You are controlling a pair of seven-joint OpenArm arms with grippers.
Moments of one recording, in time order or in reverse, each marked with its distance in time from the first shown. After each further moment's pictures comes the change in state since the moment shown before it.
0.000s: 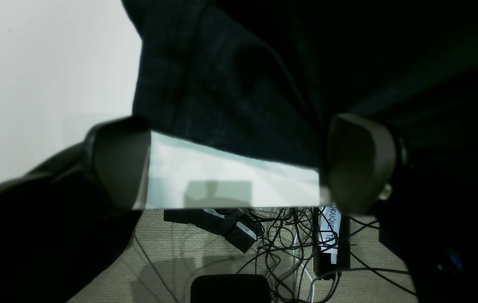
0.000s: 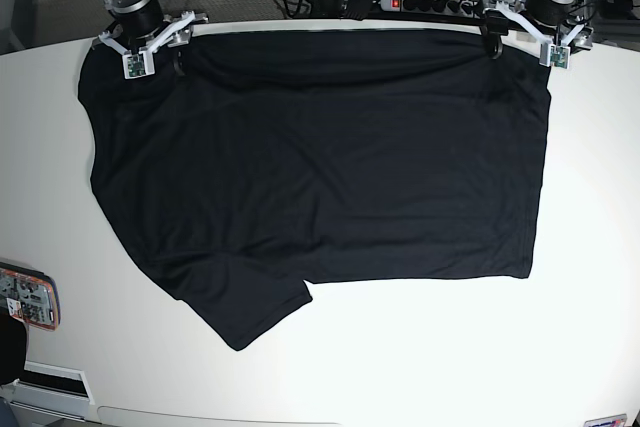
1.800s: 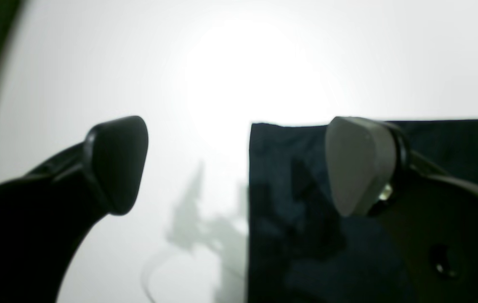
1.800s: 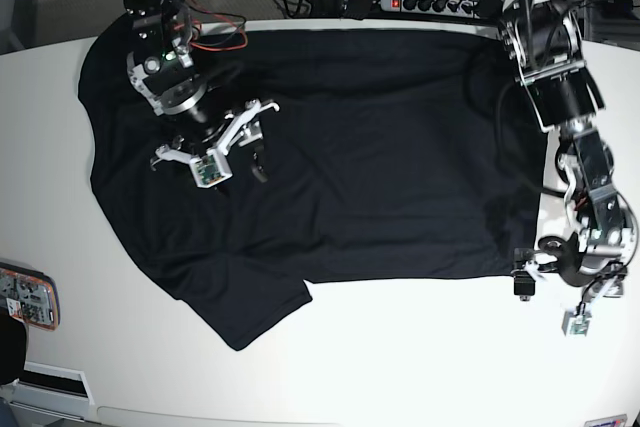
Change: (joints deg) left arm -67.0 -3.9 5.8 -18.8 12.3 0.0 35.8; right arm 23.1 0.4 -19.3 9.1 -0.7 0.3 -13.7
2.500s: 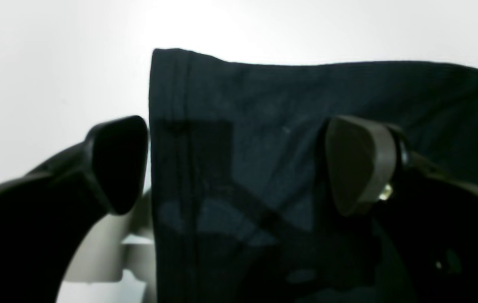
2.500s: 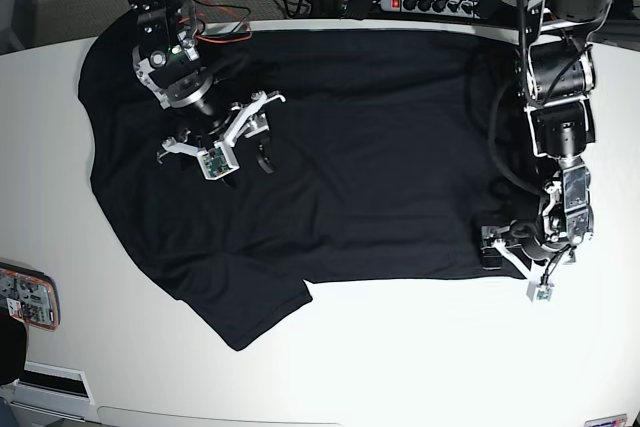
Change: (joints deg) left arm -7.2 -2.8 8.7 -40.5 -5.0 0.1 -23.4; right arm -1.2 0.1 -1.2 0.1 0.0 -0.1 0.2
